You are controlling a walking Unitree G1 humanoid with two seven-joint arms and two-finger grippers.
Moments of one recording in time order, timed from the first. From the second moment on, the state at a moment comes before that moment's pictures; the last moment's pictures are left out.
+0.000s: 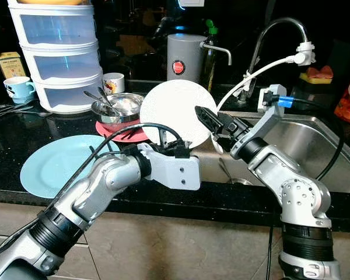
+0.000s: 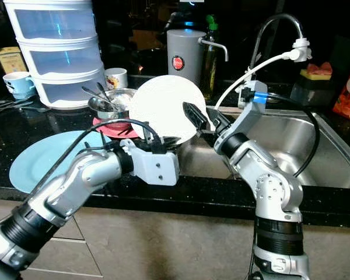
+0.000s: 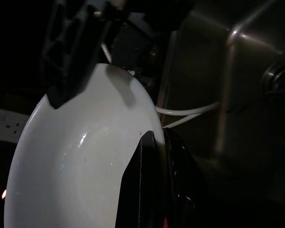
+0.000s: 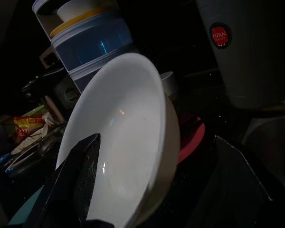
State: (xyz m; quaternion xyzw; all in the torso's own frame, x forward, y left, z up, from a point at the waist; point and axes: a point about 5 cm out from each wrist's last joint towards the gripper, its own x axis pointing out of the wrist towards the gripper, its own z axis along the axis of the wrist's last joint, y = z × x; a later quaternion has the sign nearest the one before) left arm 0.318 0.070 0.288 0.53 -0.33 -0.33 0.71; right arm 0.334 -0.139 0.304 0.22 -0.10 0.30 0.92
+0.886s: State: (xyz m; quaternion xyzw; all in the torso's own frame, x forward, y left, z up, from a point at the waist) left arm 0.313 0.060 0.291 0.54 -0.37 -0.34 0.67; right arm 0.336 -0.143 0.303 0.22 -0.10 0.28 0.93
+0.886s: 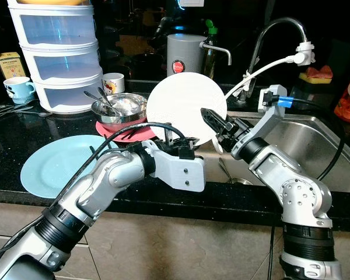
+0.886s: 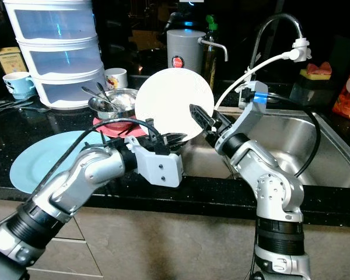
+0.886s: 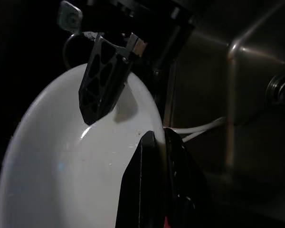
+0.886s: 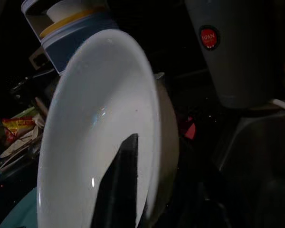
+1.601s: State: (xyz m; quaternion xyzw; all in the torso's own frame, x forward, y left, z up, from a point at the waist) left arm 0.322 0.057 0.288 0.55 -0.35 -0.32 0.69; right arm 0.342 -0.152 0.300 0.21 -0.10 0.22 0.95
